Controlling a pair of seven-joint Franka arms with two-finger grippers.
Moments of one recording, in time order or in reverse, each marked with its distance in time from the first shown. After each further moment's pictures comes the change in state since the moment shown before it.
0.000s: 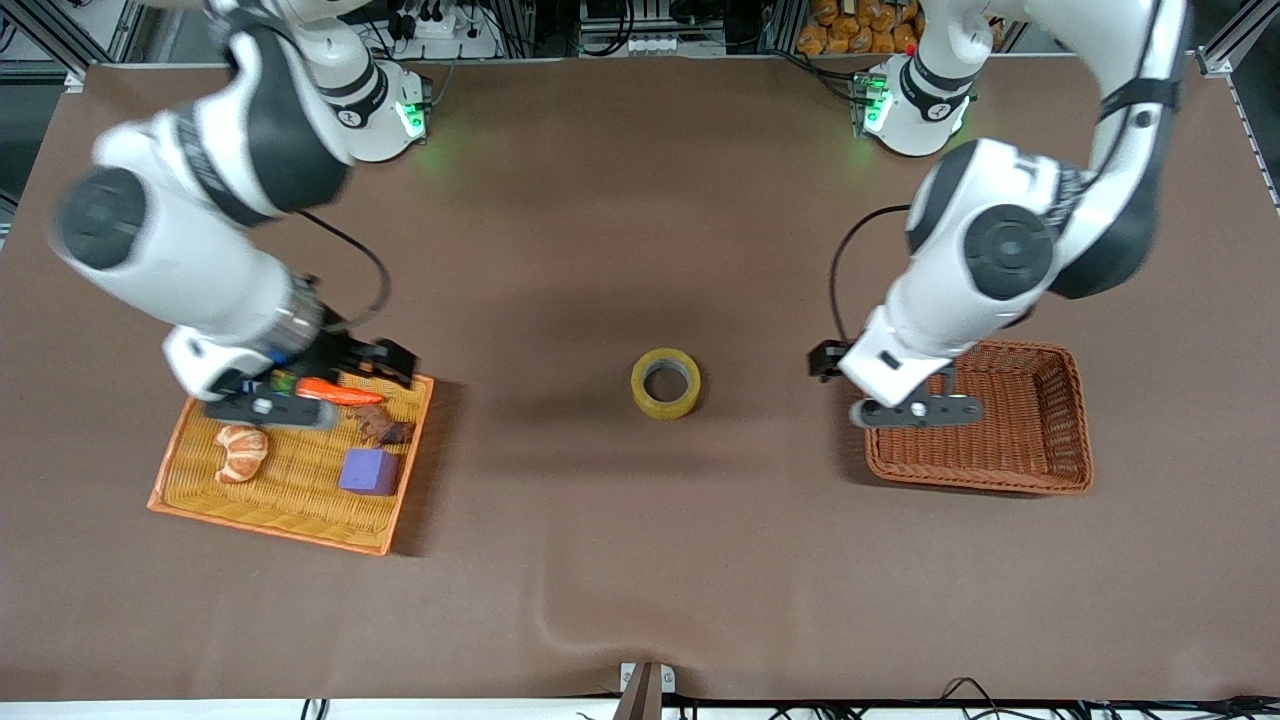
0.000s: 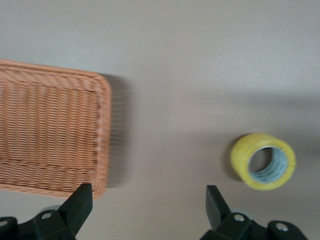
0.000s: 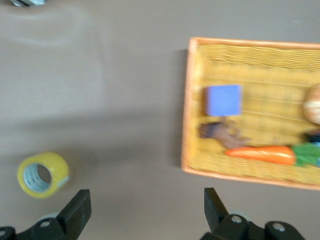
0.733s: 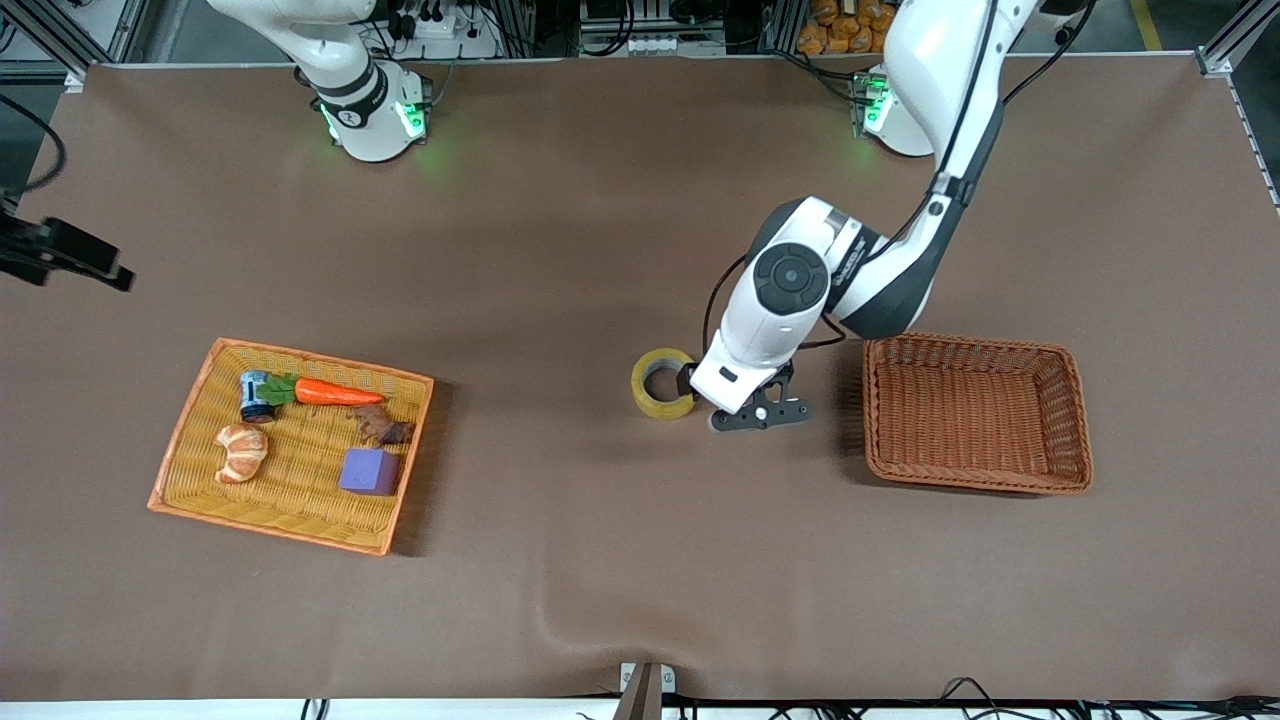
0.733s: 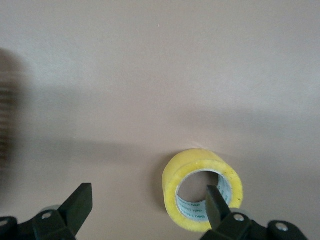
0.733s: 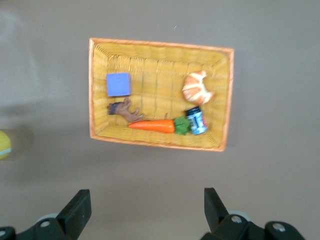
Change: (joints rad) left arm -0.168 0.214 -0.002 -0.003 0.000 0.291 -0.239; right arm -0.310 -0.196 -0.012 0.069 -0.074 -0.283 -0.313
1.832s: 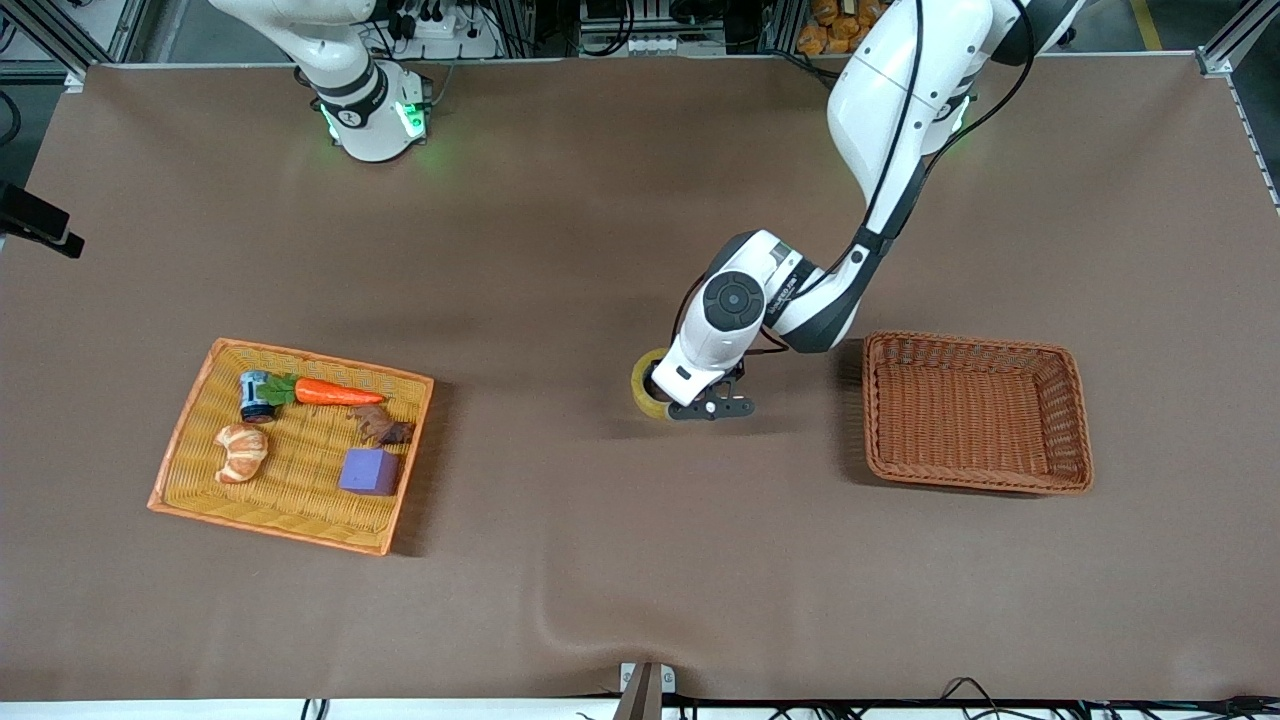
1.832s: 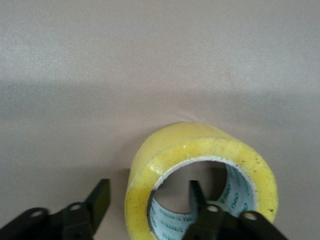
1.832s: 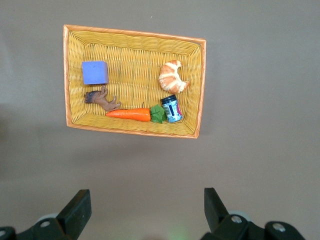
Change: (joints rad) left arm -0.040 0.142 -0.043 -0.082 0.000 0.209 0.001; right arm -0.029 -0.019 -0.001 0.003 -0.049 -0.063 -0.023
